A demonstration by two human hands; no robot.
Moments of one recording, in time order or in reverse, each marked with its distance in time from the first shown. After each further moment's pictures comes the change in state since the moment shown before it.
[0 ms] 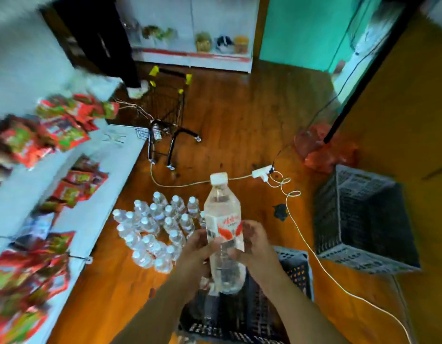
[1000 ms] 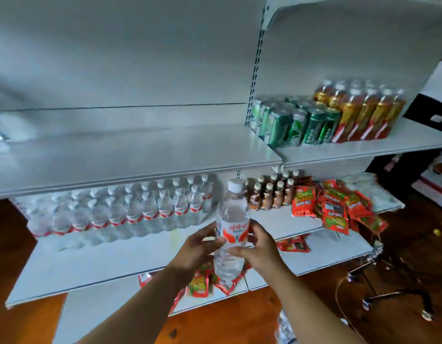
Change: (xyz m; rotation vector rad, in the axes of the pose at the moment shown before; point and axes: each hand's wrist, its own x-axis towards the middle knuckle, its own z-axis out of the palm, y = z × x) left_hand -0.290 0.107 -0.397 -0.241 0.867 0.533; right_hand -0.037 -0.083 0.547 -0.563 -1.035 -0.381
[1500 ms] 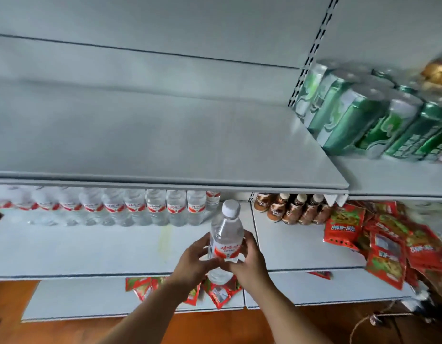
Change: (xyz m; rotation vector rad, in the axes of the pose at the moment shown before) left_hand 0.180 -0.105 -0.034 0.119 0.312 -0.114; right_hand 0.179 0.098 0.021 -0.125 -0.221 0.128
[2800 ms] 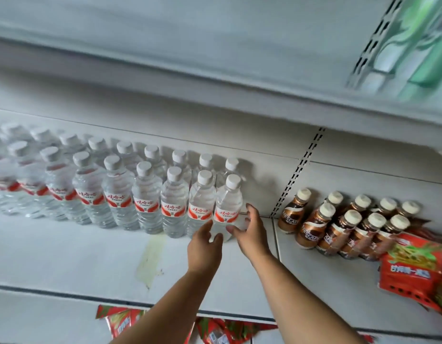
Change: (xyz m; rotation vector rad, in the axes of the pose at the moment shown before) left_hand 0.152 -0.073 0.021 0.098 0.516 -0.035; right_hand 0.214 0.084 0.038 -0.148 0.133 -0.149
